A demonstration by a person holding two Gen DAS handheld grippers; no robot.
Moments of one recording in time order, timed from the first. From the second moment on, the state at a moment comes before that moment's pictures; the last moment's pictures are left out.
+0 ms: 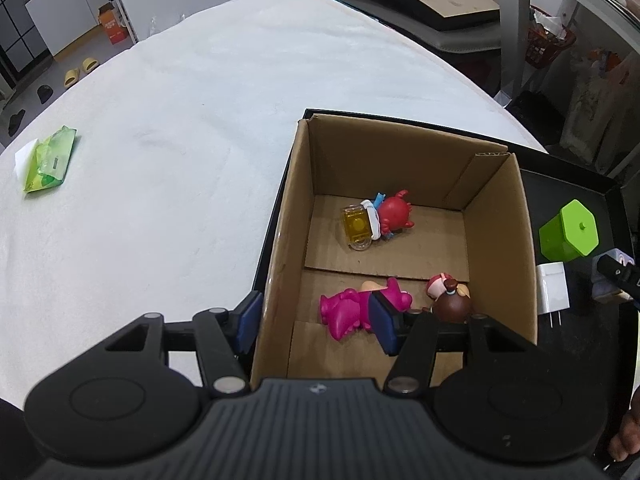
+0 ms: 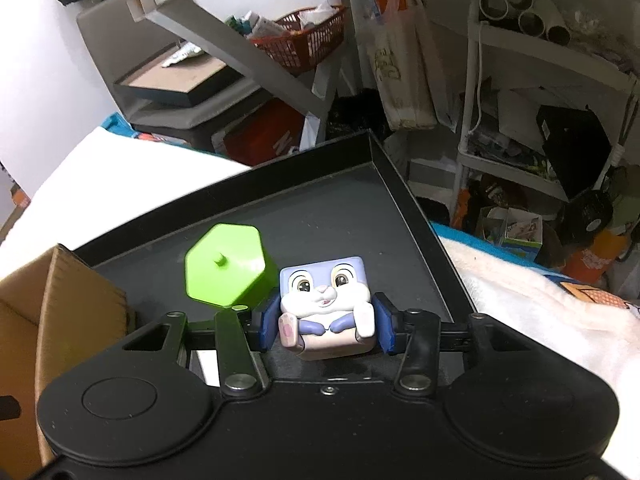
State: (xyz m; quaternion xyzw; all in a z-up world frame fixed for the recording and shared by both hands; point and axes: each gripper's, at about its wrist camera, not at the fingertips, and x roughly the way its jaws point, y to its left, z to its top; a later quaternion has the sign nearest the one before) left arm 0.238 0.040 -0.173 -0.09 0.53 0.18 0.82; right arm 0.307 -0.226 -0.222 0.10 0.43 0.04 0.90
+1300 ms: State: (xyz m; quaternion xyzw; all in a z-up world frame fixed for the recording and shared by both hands) left arm 0.197 0.092 -0.191 -0.16 0.49 0.10 0.85; right arm 0.243 -0.122 -0.116 0.05 0.39 0.14 0.91
